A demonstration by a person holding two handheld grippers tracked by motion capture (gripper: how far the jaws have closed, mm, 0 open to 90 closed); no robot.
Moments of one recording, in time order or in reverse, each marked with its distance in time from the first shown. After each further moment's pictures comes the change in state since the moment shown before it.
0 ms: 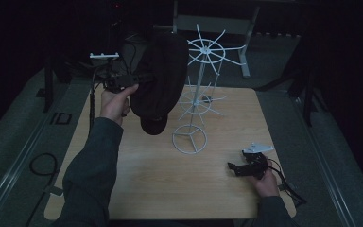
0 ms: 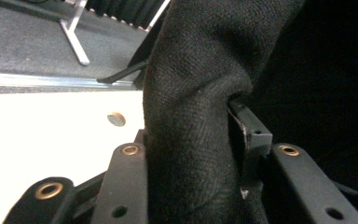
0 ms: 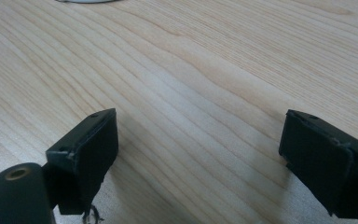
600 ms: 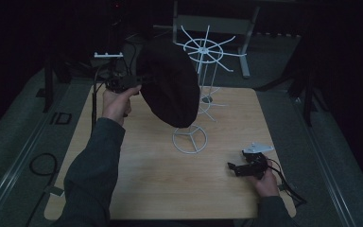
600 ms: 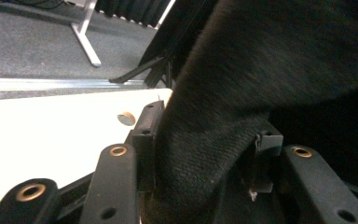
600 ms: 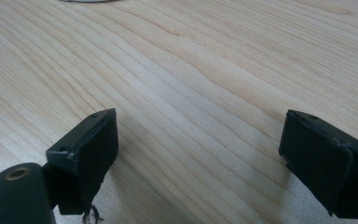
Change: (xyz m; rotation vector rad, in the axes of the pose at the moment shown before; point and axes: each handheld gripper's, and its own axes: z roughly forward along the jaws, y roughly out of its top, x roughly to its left) left arm -0.009 0.000 0.003 0.013 0.042 0.049; right arm 0.000 0.000 0.000 -0.001 -0.003 -0.002
